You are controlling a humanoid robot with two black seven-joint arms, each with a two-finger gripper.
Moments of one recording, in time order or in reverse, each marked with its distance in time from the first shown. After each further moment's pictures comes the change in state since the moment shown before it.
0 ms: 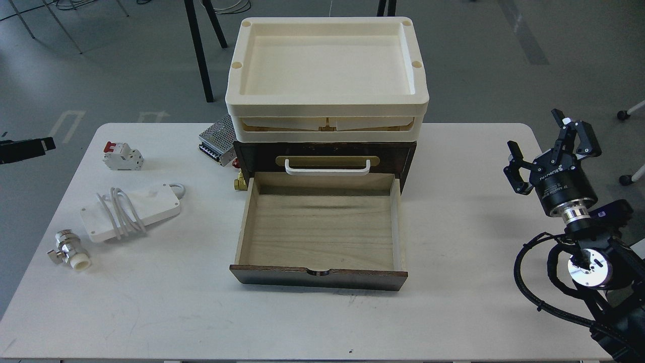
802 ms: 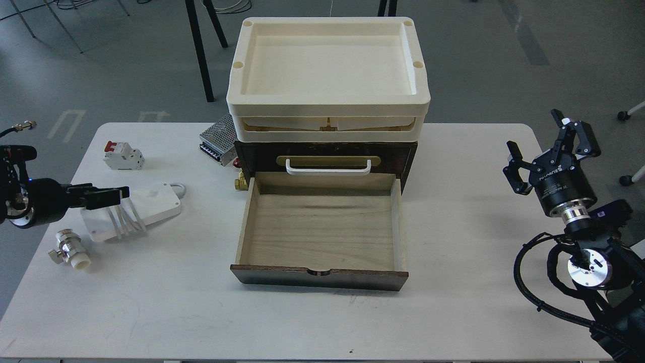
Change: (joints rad) left arm 0.014 -0.162 0.173 -0.007 0.036 0.105 0.000; right arm 0.000 0.000 -0.001 0.000 0.000 0.000 0.000
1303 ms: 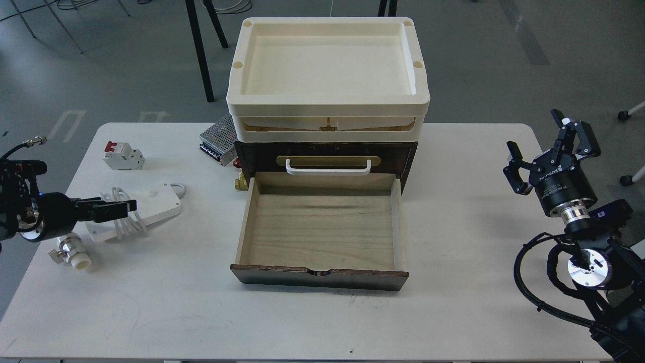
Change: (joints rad) left arm 0.057 -0.040 -0.004 0.005 -0.020 0.029 0.000; right arm 0.000 0.000 0.000 0.000 0.000 0.000 0.000
